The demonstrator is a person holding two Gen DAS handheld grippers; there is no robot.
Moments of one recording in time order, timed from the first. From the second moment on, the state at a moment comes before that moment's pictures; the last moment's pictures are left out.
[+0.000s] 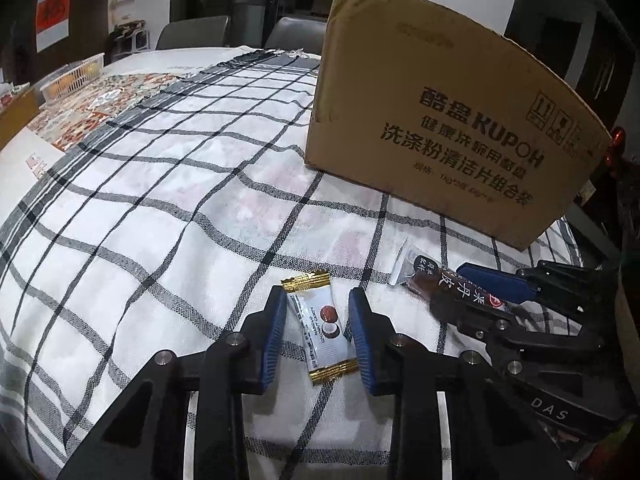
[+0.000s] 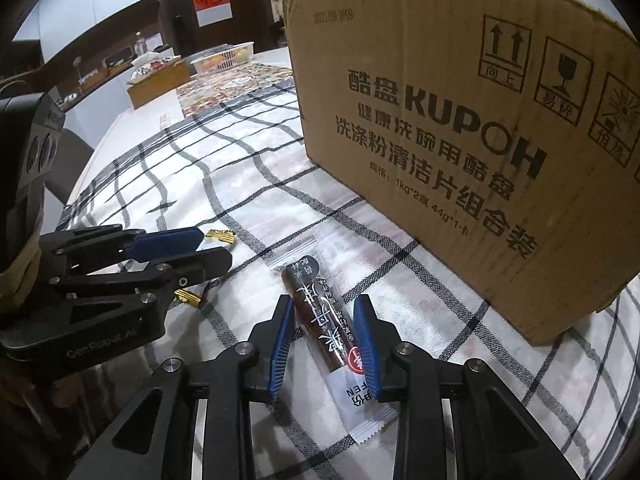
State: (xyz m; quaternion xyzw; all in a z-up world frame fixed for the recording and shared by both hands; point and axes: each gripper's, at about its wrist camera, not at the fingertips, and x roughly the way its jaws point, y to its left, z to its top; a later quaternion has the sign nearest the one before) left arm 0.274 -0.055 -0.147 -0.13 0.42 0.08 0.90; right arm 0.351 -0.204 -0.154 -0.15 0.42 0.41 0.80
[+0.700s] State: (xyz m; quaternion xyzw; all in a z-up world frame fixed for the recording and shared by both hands) left arm 0.255 -0.040 -0.133 -0.14 0.42 -0.01 0.90; right arm 0.313 -0.201 -0.128 -0.06 0.41 0.32 0.85
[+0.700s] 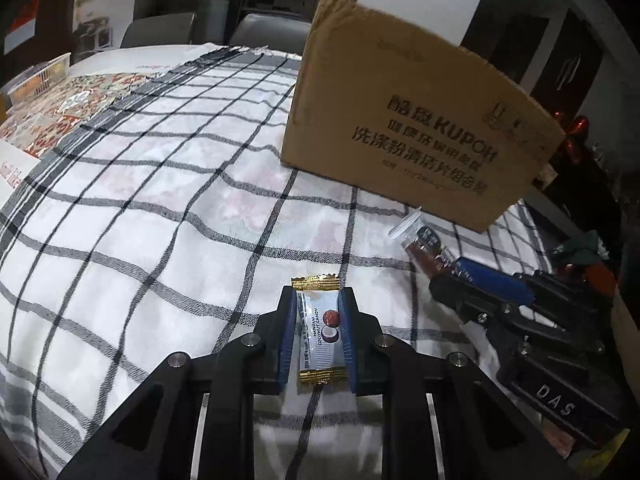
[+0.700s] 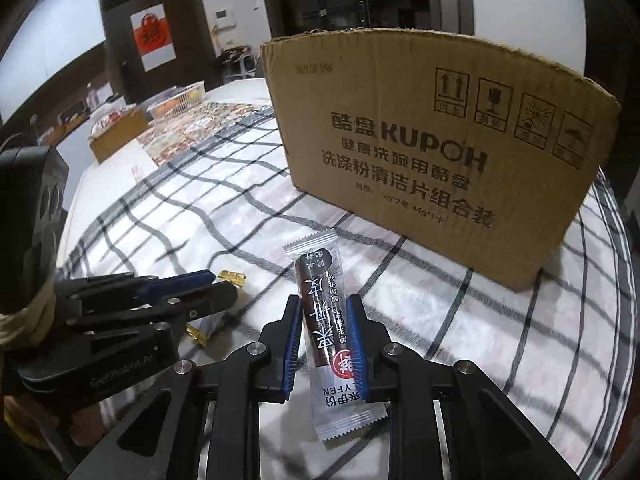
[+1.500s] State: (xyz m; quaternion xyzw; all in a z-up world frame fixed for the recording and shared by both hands) left arm 0.206 -0.034 -0.024 -0.08 0.31 -0.07 0.94; right arm 0.245 -0.215 -0.033 0.02 0.33 0.24 0.91
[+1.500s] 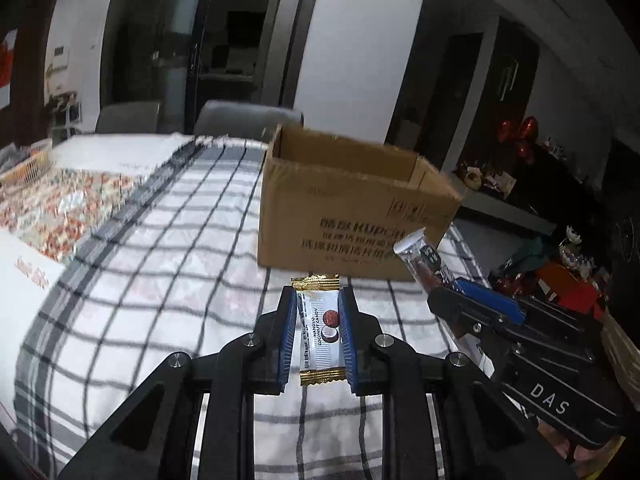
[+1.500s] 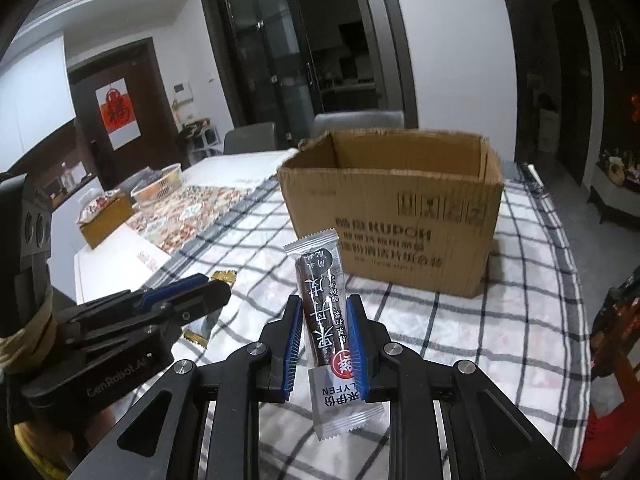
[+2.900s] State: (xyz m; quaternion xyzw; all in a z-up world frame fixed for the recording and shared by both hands) left arm 0.367 -0.045 0.075 0.00 0.25 -0.16 0.95; right arm 0.366 -0.226 0.049 0.00 0.25 0.16 0.95
